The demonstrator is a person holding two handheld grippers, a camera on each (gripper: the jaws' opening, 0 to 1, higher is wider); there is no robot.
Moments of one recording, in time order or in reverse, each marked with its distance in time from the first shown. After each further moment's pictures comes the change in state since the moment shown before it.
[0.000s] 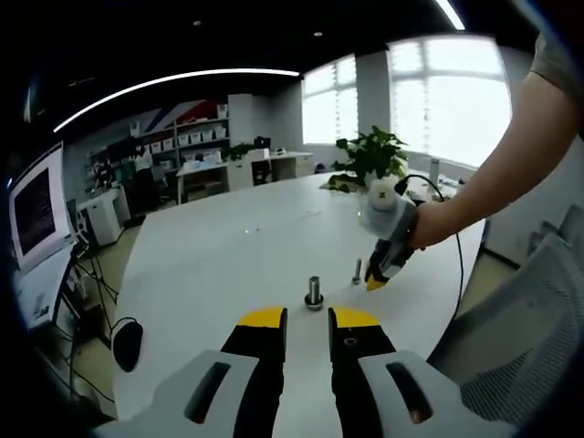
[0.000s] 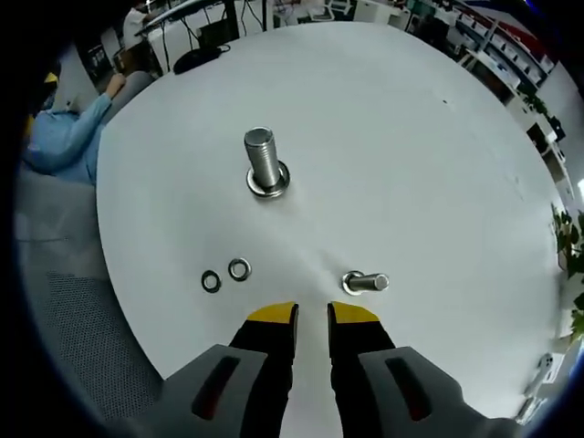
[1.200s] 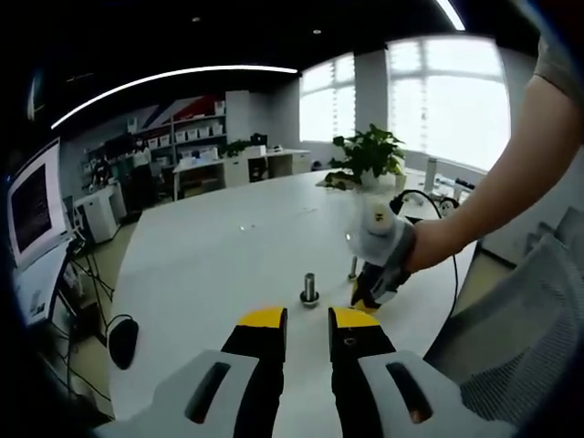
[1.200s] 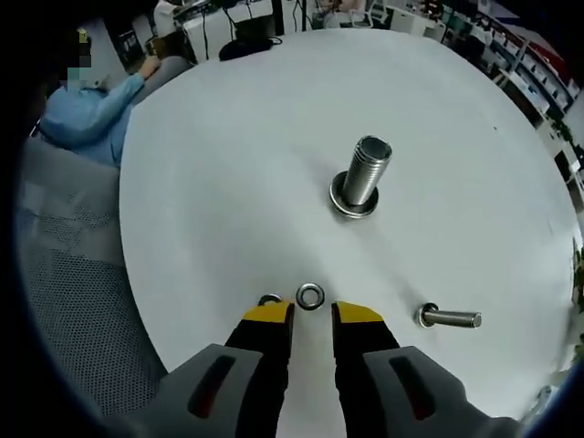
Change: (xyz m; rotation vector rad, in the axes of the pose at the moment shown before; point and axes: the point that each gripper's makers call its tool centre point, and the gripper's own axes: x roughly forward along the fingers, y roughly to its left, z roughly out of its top) left arm 0.001 -0.003 -0.004 -0.007 0.014 -0.017; right arm 0.018 0.052 0.012 -0.126 -0.021 0.091
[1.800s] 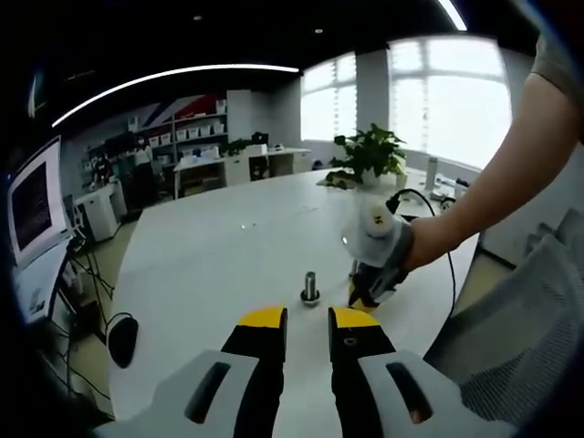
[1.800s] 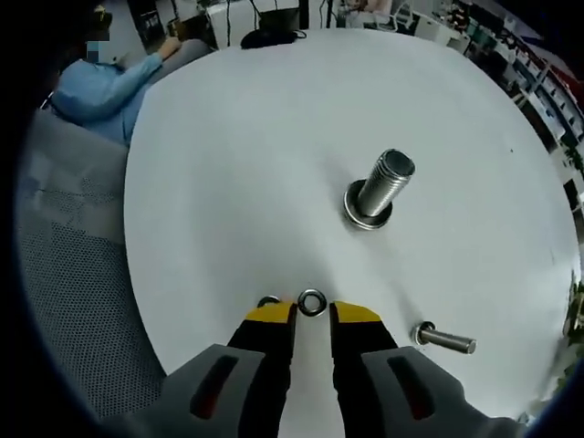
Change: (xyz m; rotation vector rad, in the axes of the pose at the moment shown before) left arm 0.001 0.000 -0.002 -0.003 0.006 0.000; right arm 0.003 0.002 0.005 -0.135 0.020 0.035
